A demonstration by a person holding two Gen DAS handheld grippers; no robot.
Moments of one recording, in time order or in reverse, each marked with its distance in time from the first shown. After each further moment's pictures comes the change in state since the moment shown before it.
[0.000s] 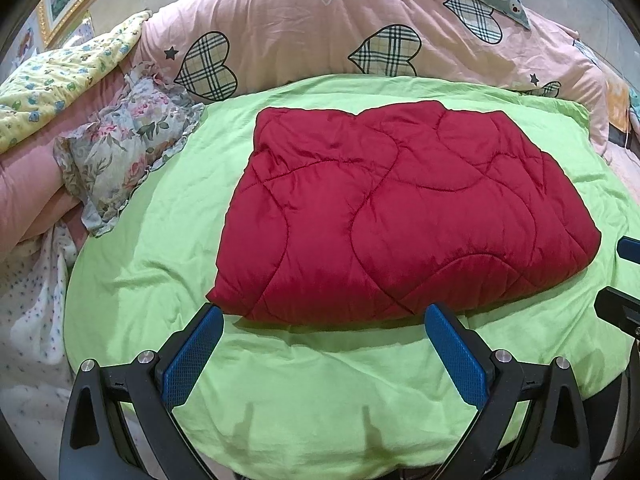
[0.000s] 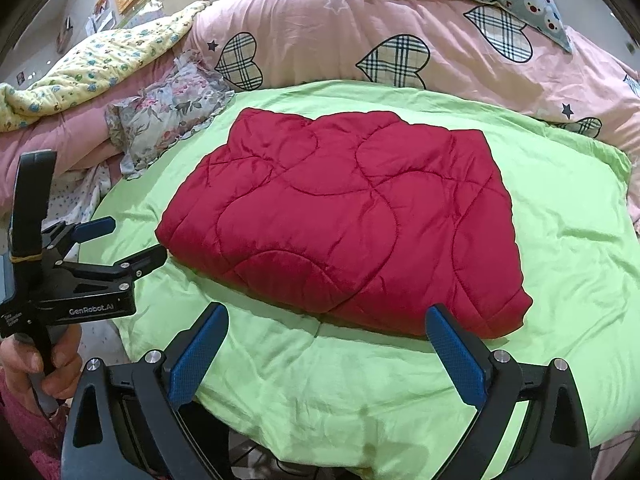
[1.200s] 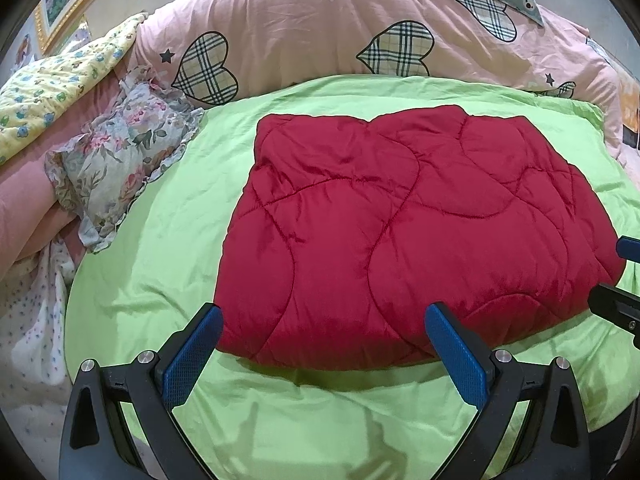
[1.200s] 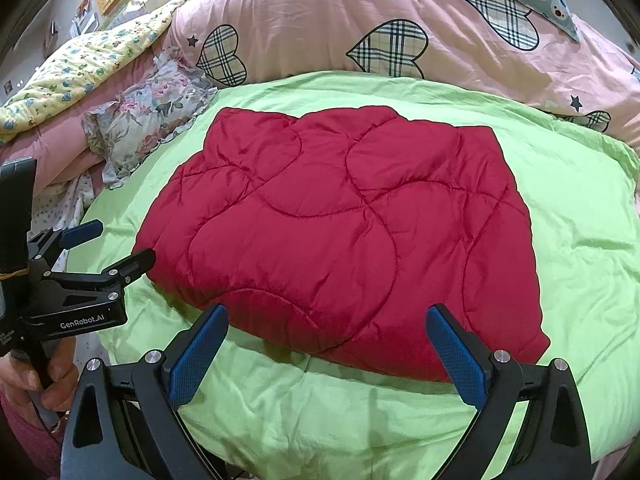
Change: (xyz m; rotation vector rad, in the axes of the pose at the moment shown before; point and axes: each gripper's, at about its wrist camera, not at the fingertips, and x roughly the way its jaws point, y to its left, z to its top) left arm 0.044 0.002 0.031 0.012 0.003 0.030; right arm 0.041 -0.011 0.033 0.026 0.039 -0.008
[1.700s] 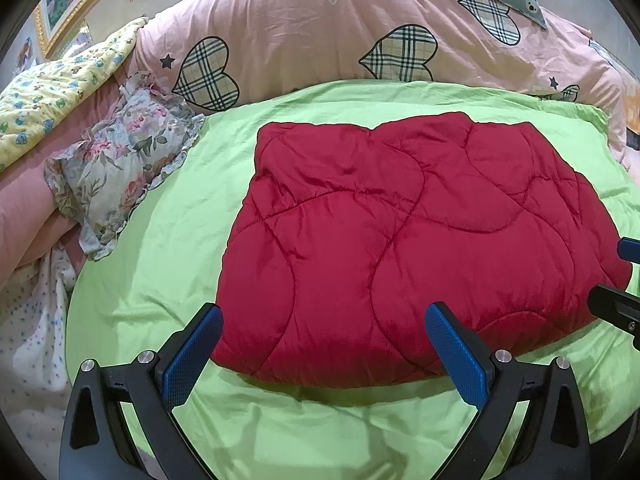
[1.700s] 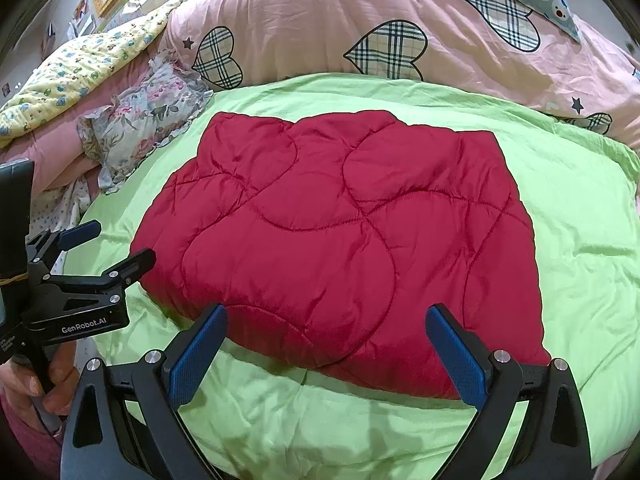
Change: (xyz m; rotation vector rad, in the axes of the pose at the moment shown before) left arm 0.009 0.000 0.007 0.000 -0.017 0.014; right arm 0.007 -0.003 0.011 0.006 -0.001 -0.005
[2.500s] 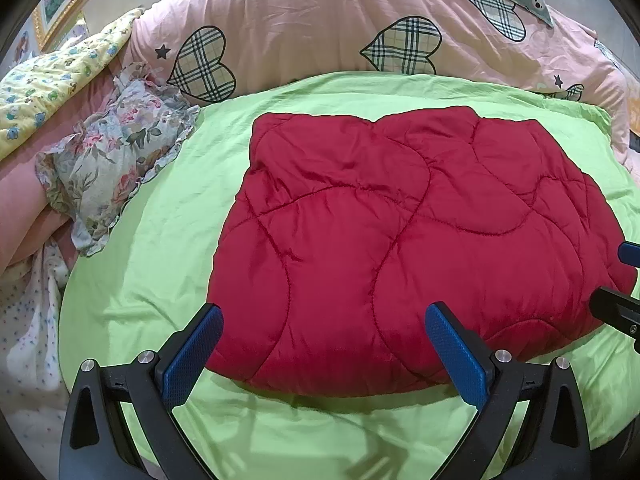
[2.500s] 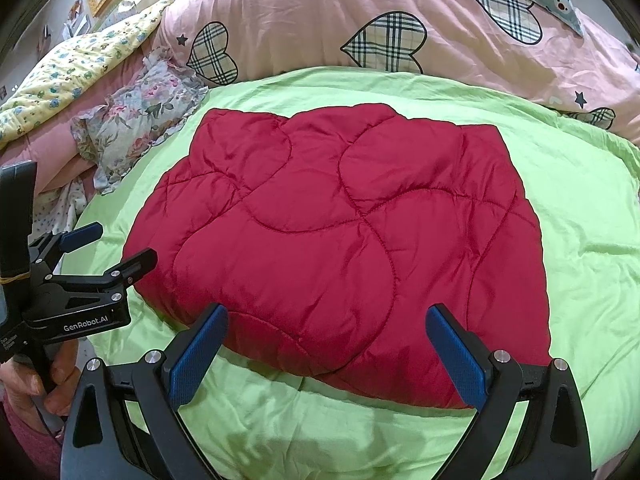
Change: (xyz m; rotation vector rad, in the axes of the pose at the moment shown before) left arm 0.018 0.002 0.008 -0.008 0.026 -0.015; right arm 0.013 -0.002 0.005 0.012 0.016 0.002
